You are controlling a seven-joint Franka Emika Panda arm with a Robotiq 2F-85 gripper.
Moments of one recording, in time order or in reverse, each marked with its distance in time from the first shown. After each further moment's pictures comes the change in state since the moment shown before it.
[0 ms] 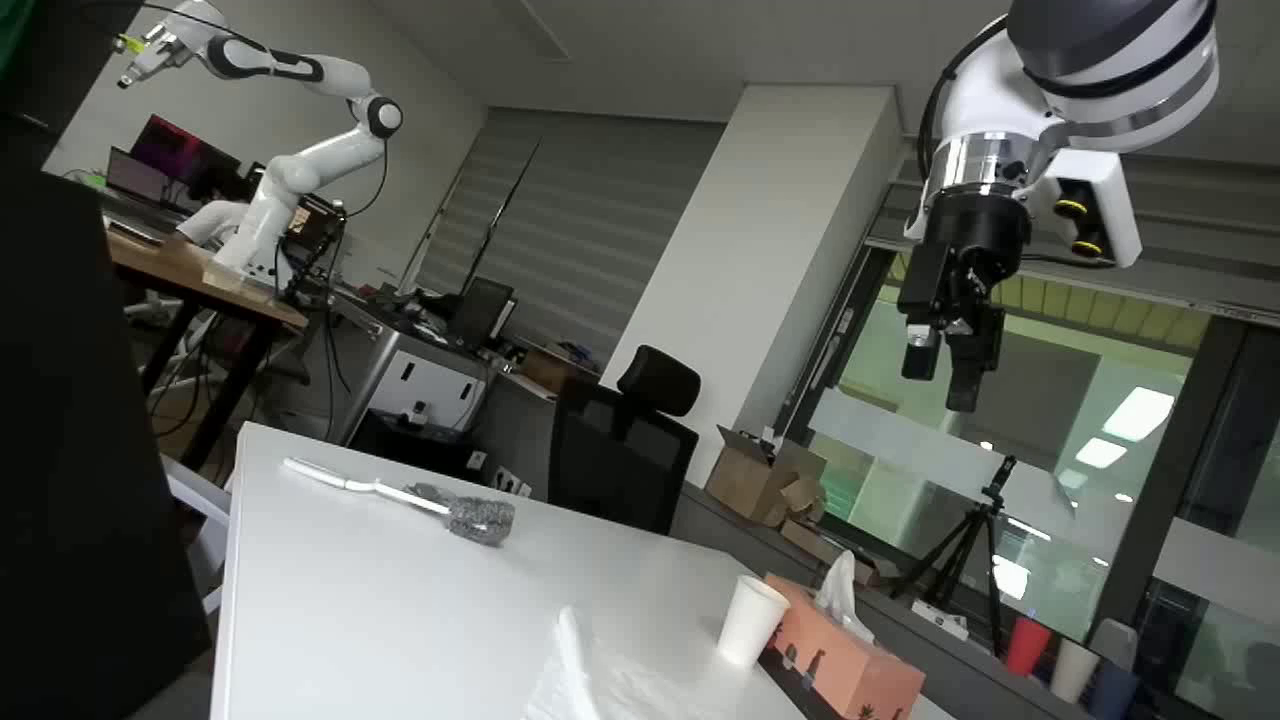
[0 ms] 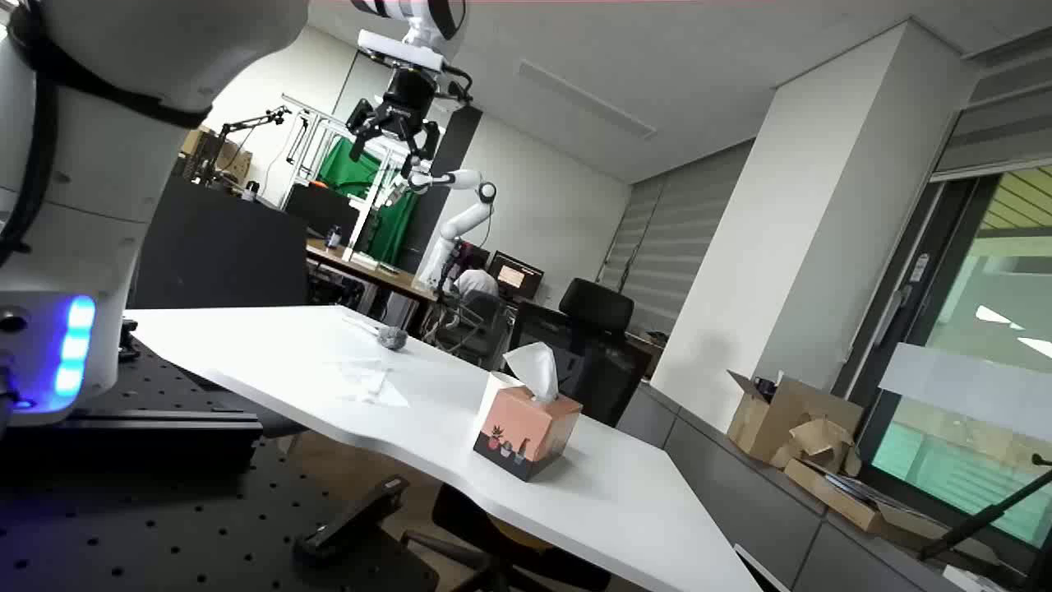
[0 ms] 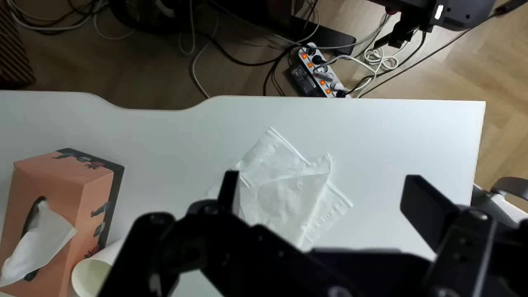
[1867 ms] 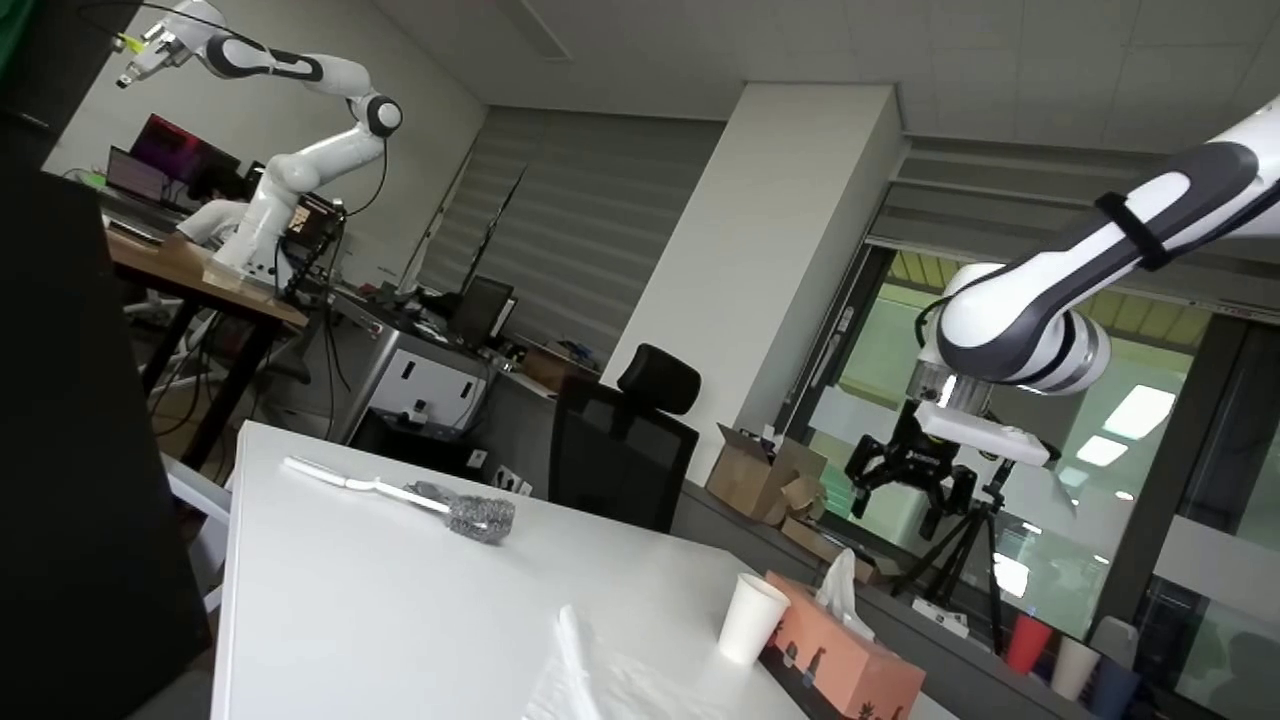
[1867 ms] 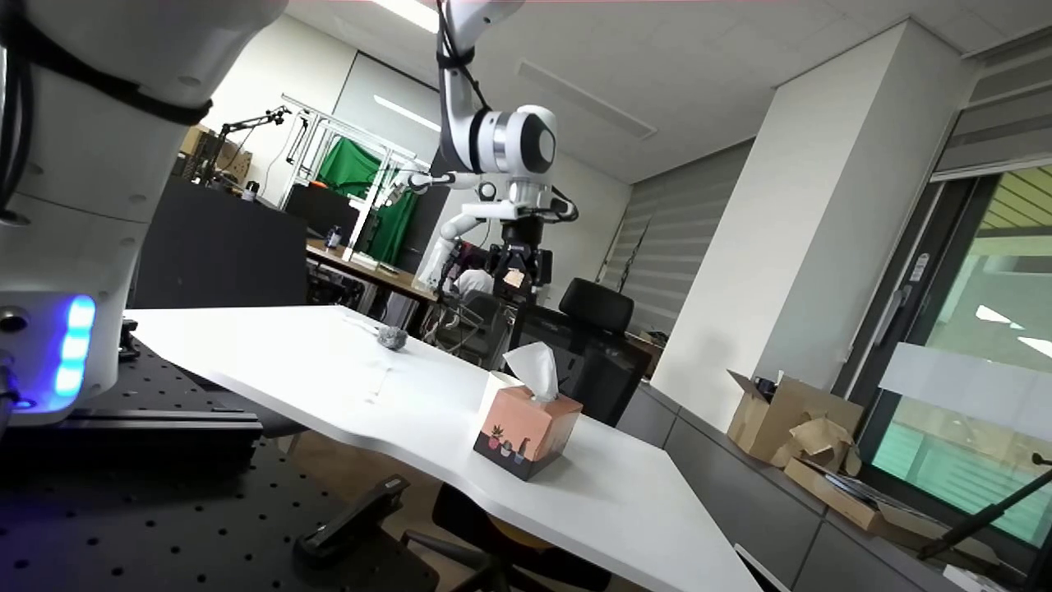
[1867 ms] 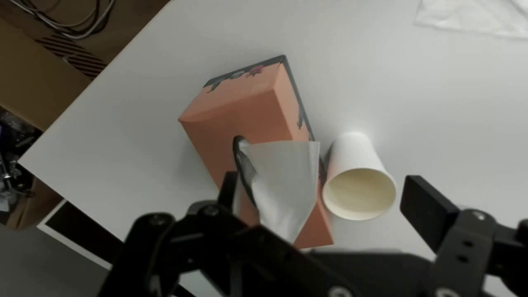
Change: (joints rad) arm -0.221 0.498 -0.239 0.128 -0.306 0.707 0.468
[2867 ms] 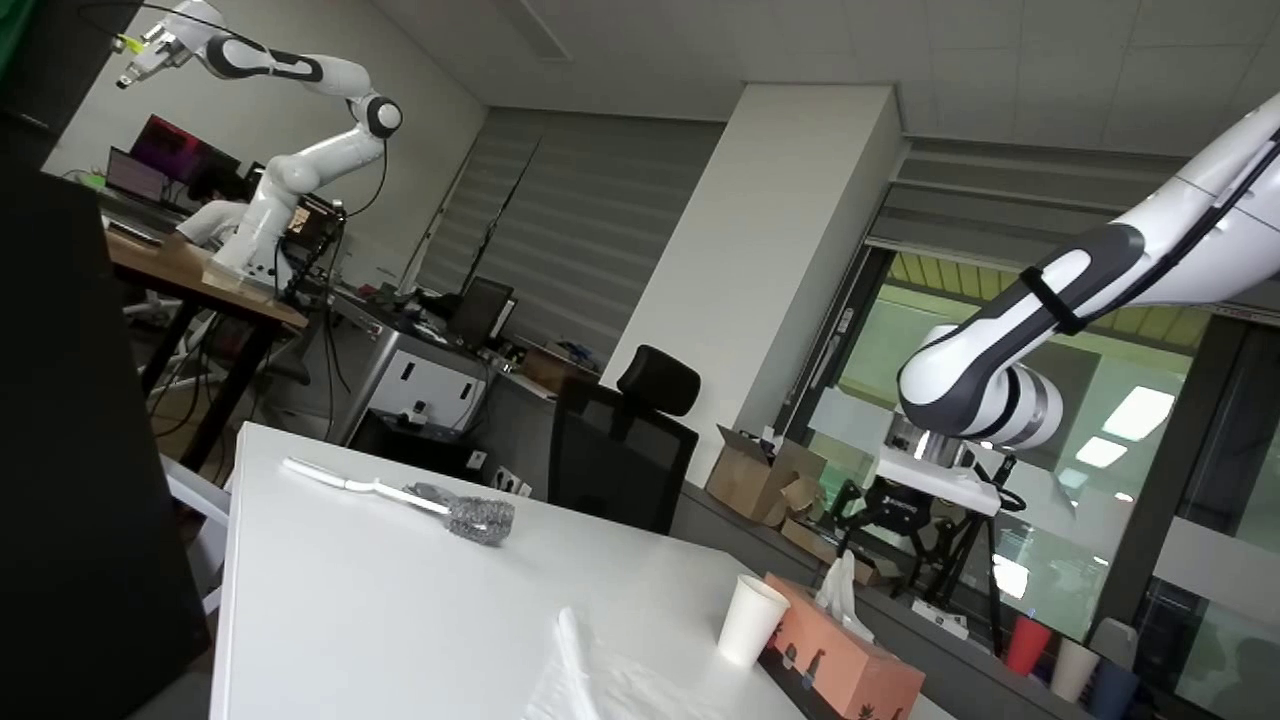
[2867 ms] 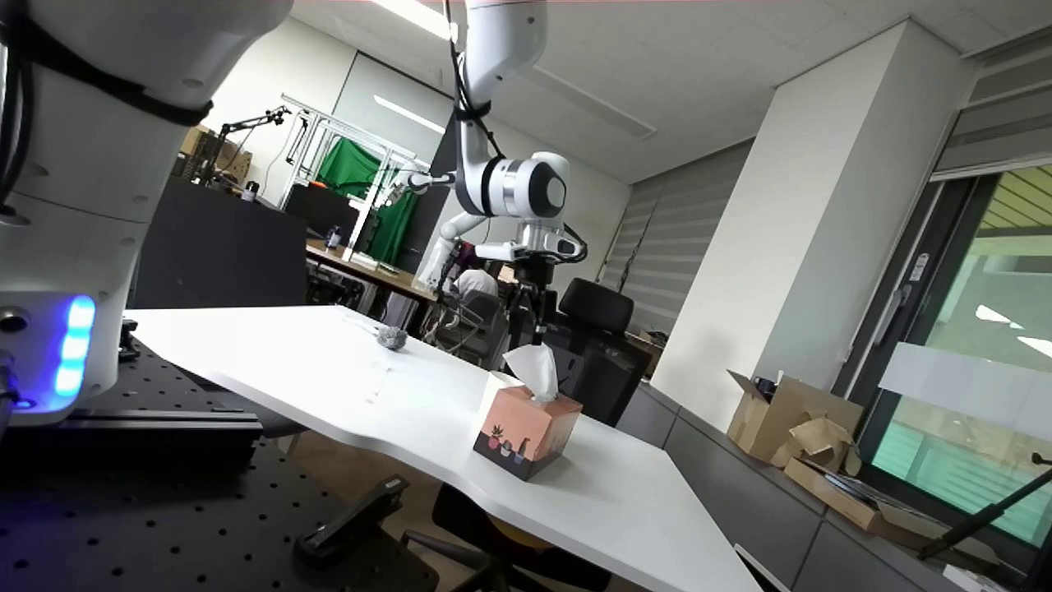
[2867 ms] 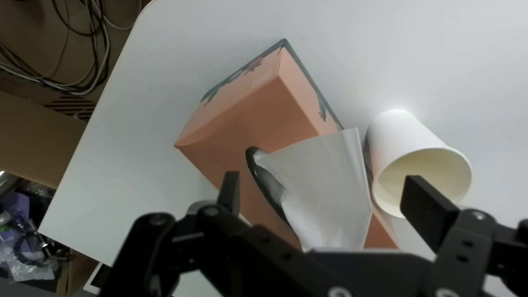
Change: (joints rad) arm 0.041 0.214 -0.096 0.141 0.095 0.047 0.150
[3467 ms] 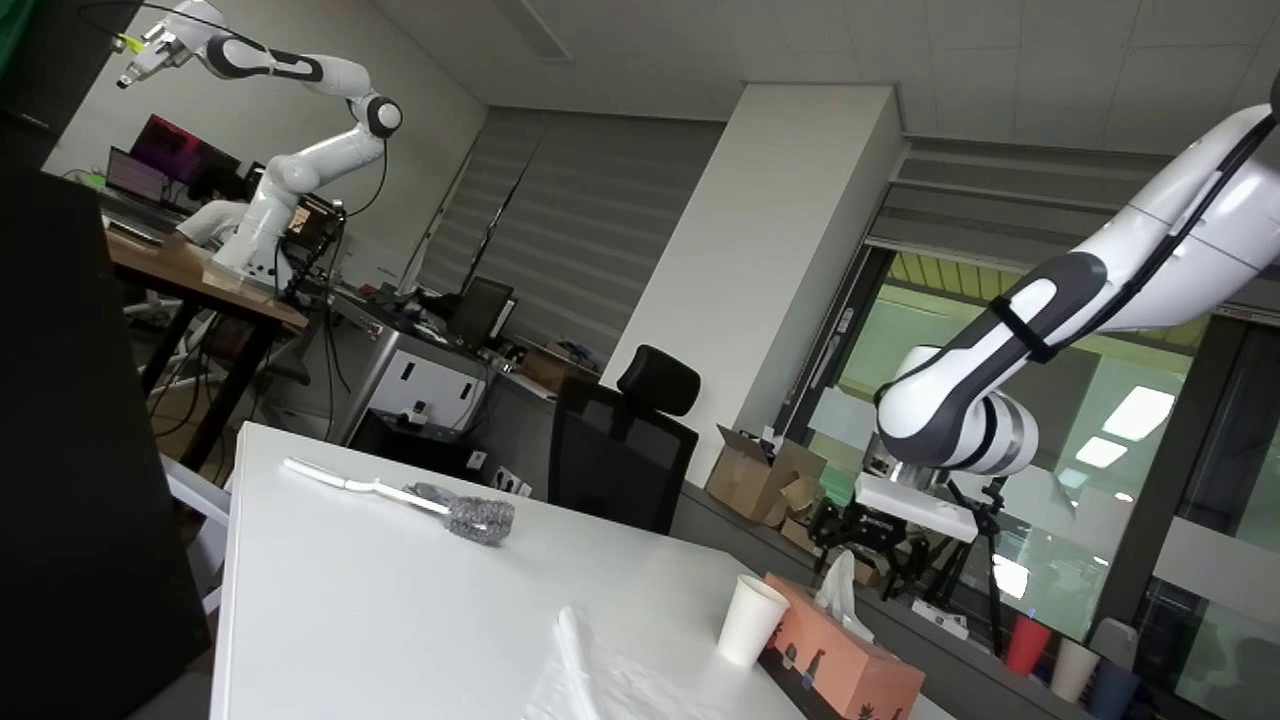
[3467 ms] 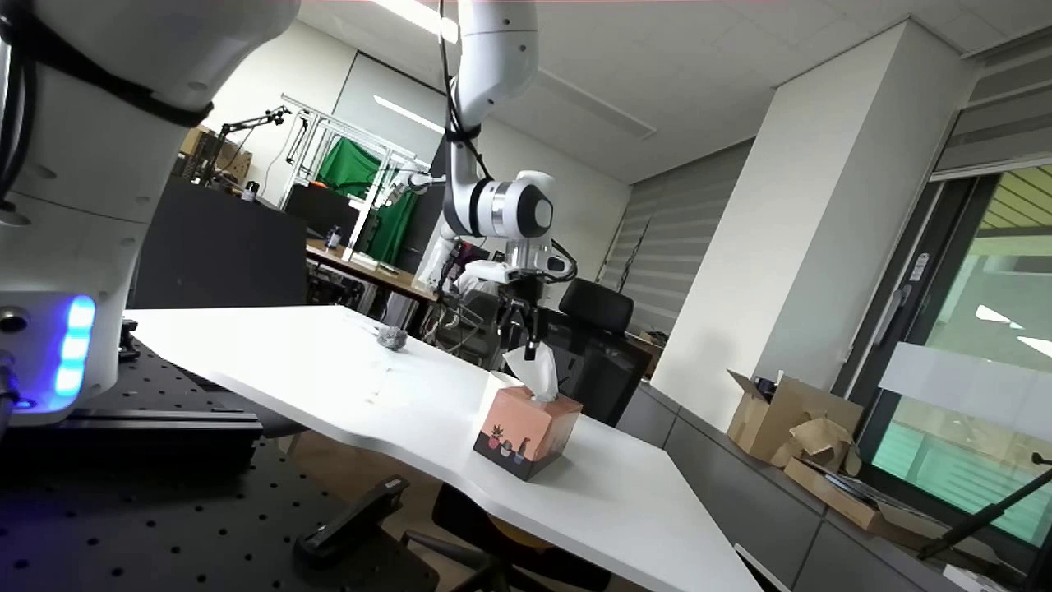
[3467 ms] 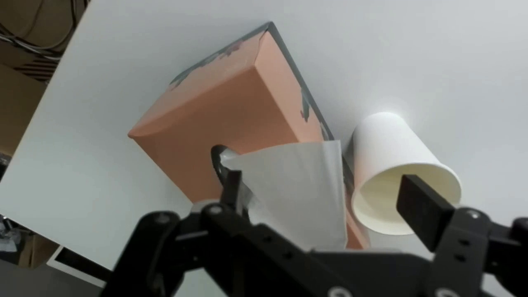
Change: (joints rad) arm 0.066 0.095 -0.052 0.014 -0.005 0.132 -0.051
